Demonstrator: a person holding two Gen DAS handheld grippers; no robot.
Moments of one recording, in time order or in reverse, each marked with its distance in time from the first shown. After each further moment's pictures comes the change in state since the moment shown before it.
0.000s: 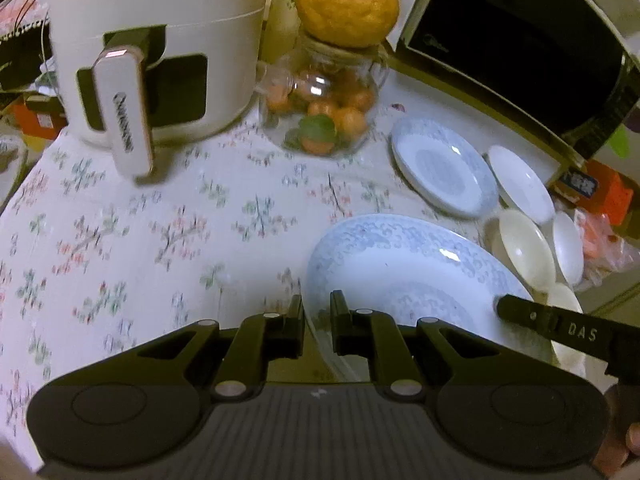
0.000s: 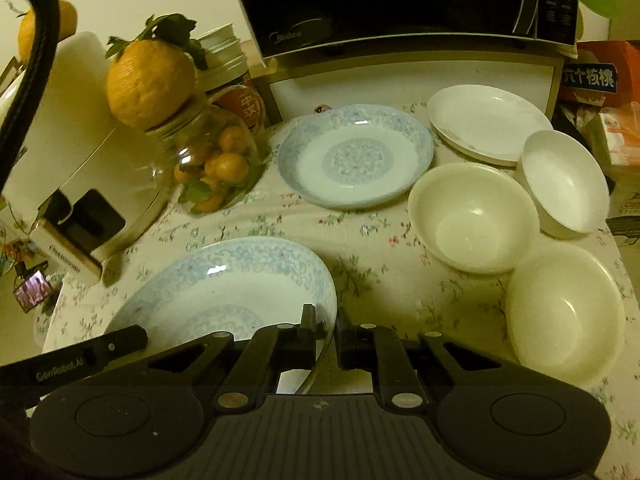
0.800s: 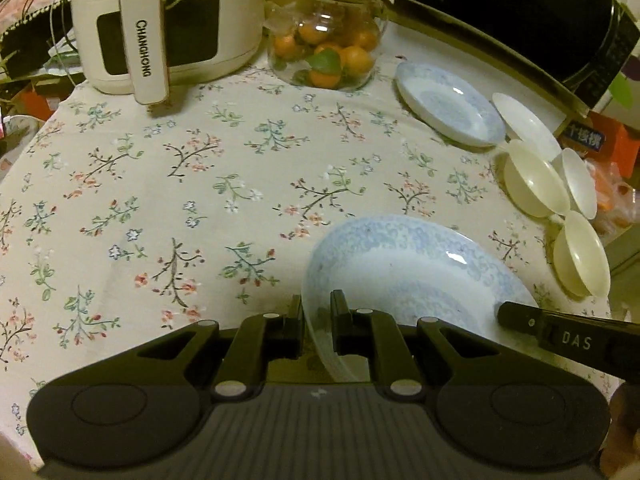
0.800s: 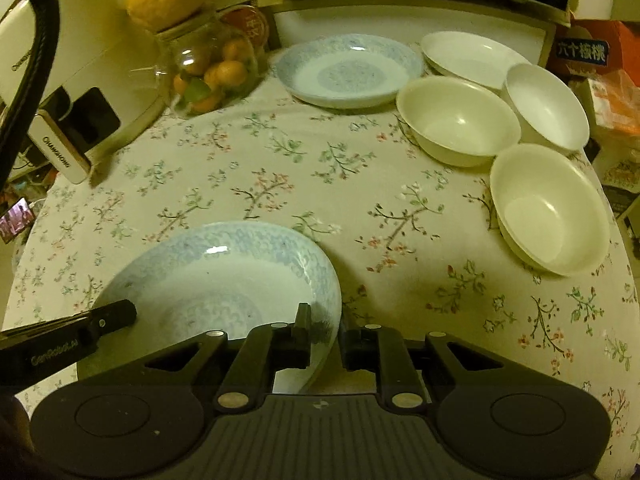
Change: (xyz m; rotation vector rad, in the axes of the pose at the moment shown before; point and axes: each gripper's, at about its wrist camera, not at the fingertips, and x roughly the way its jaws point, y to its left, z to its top) left arm 0.008 -0.001 -0.055 0.049 0.040 0.043; right arm -0.001 -0.001 -0.068 -0.065 0.109 -0.057
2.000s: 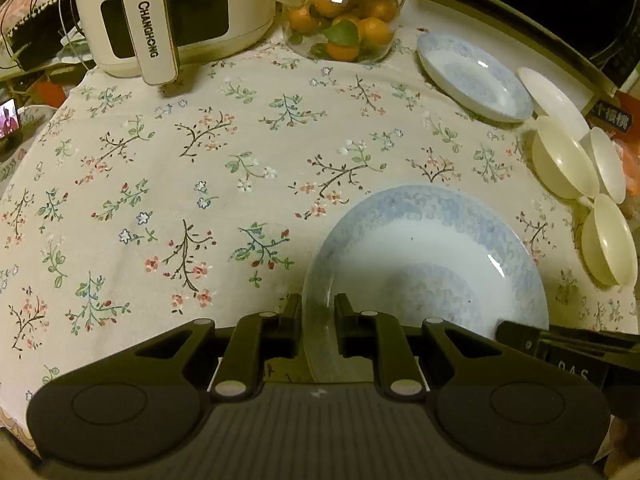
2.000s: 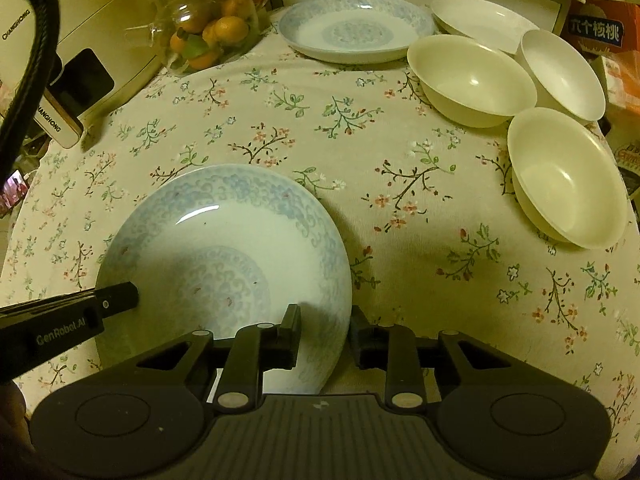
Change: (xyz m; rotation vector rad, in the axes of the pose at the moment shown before) left arm 0.012 -0.005 0.001 0.003 0.082 0.091; right arm 0.020 0.005 -0.006 -0.013 0.099 0.004
